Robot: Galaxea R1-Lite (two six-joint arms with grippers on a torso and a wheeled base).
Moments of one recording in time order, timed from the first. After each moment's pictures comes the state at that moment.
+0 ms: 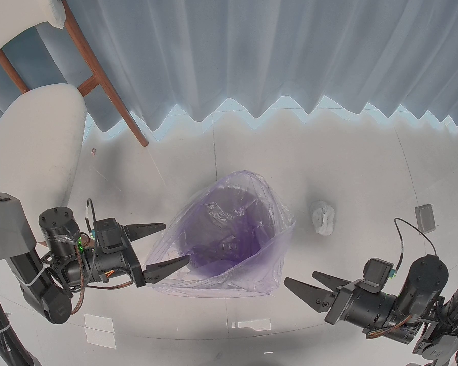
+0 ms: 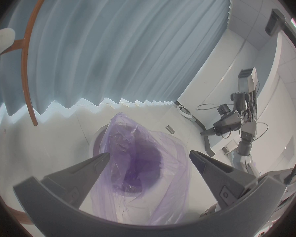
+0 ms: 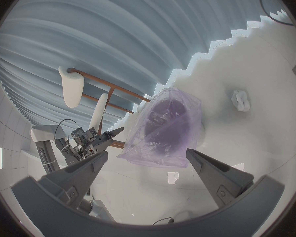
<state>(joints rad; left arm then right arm) -0.25 1.98 -0.30 -1.55 -0.75 0.03 0.82 1.82 -0.06 -1.55 -0.05 0.66</state>
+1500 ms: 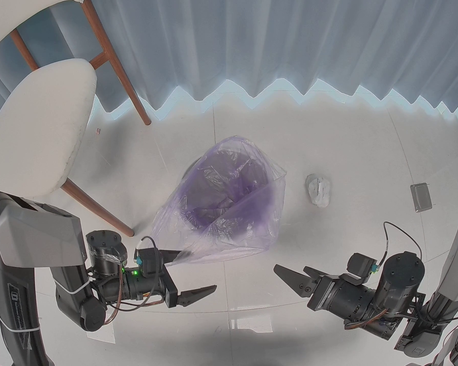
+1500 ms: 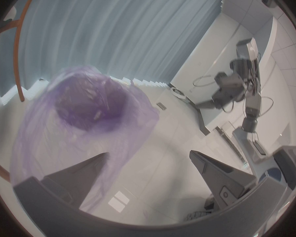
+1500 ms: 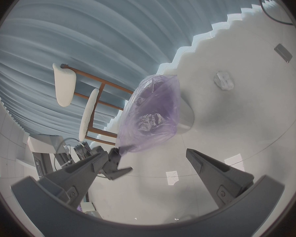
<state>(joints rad) -0.36 2.25 -0.38 -1.55 -0.68 0.18 0.80 1.94 -0.16 -1.55 -0.11 0.73</state>
